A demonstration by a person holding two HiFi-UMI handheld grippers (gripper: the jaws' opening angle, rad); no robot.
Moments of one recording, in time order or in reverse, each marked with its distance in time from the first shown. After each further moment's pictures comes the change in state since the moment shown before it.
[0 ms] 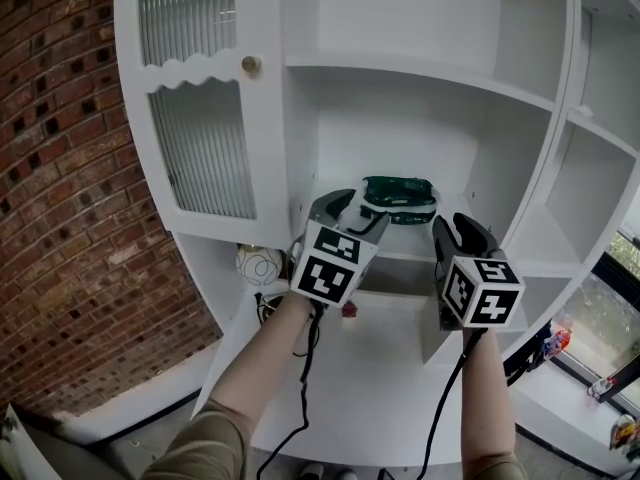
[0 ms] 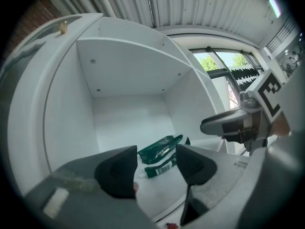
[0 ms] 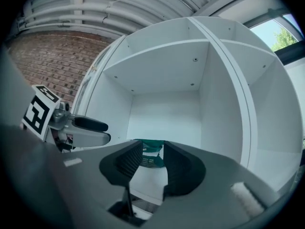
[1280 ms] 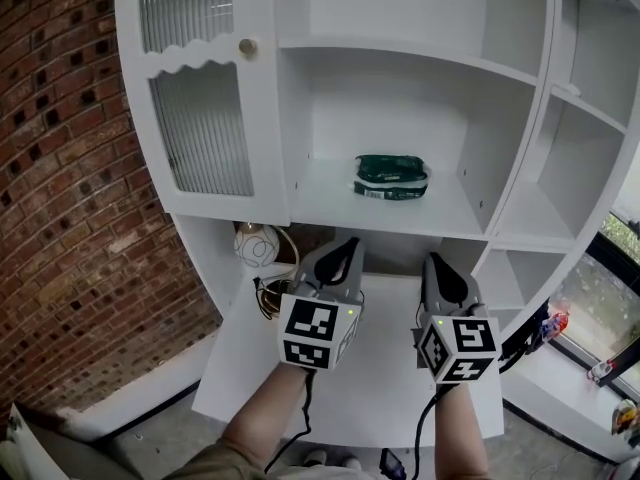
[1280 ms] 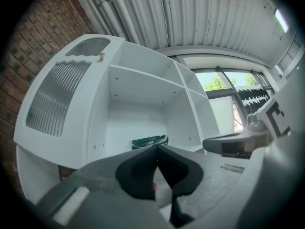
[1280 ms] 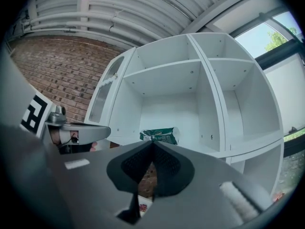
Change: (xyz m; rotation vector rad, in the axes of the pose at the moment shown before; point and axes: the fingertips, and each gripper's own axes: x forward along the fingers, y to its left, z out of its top) left arm -0.095 -0.058 -0.032 -0.185 -0.178 0.077; right arm -0.092 0.053 -0.048 0.015 -0.071 -0.004
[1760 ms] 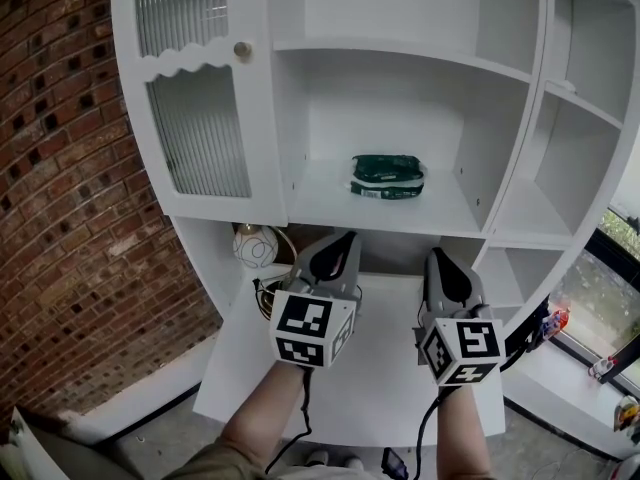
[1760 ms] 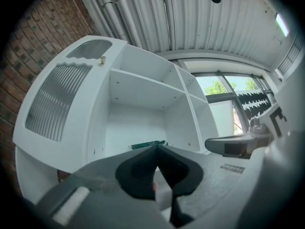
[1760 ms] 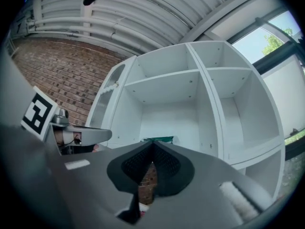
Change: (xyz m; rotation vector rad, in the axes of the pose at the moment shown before) left arm -0.002 -0.001 0.016 -0.029 -0.028 -0.008; right arm -0.010 0.000 0.020 -0.008 -0.073 0.005
